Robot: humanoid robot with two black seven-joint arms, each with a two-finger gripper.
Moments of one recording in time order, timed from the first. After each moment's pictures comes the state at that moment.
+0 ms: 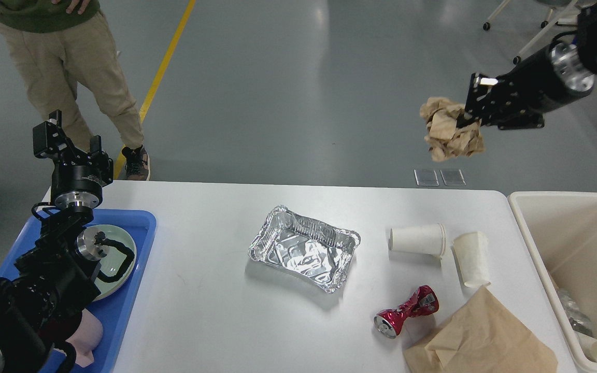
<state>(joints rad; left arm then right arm) -0.85 0.12 -0.55 -0.05 -0.16 -0.26 -0.78 2.07 -0.50 -1.17 0.93 -0.01 0.85 0.08</state>
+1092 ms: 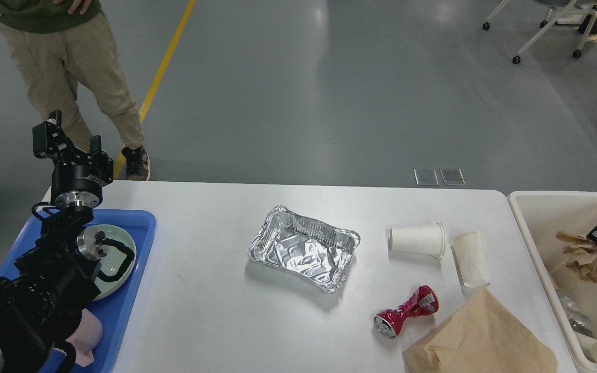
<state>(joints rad) -0.85 0.12 -0.55 -0.05 -0.16 -0.26 -0.78 0.84 -0.55 -0.89 0.28 0.01 0.07 0.08</state>
